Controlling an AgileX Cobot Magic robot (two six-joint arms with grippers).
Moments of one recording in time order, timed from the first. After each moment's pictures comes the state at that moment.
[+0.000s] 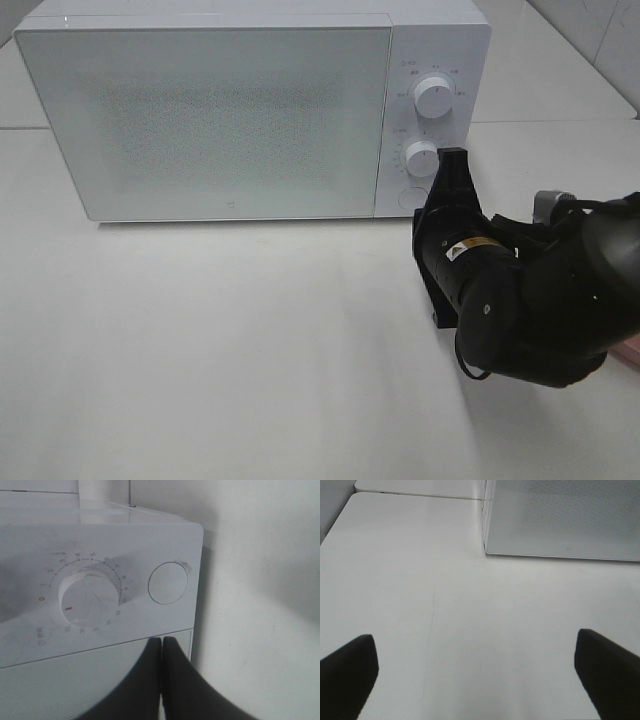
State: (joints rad) left arm 0.01 0.00 -0.51 -0.10 1.07 -0.01; right arm 0.75 1.93 -0.60 0.88 -1.03 1.24
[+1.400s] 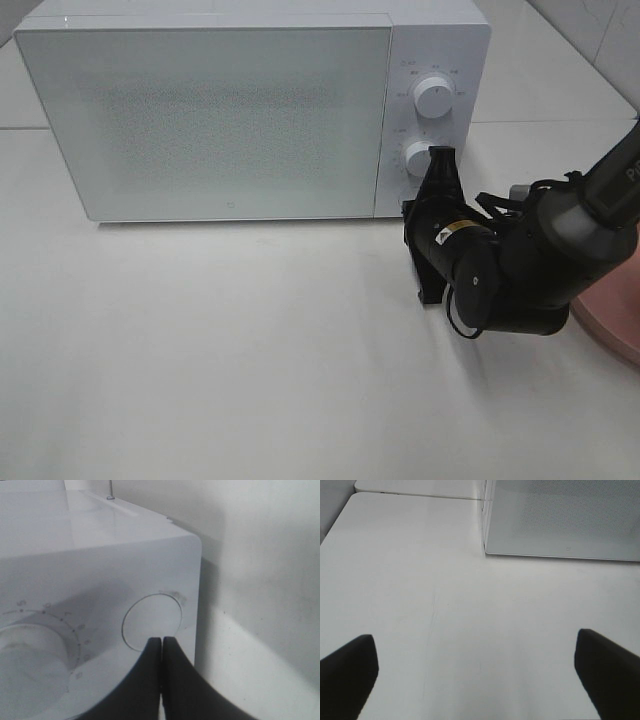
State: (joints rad) left arm 0.01 0.00 -0.51 -0.10 1.07 -0.01; right arm 0.55 2.12 -0.75 0.54 -1.00 1.44
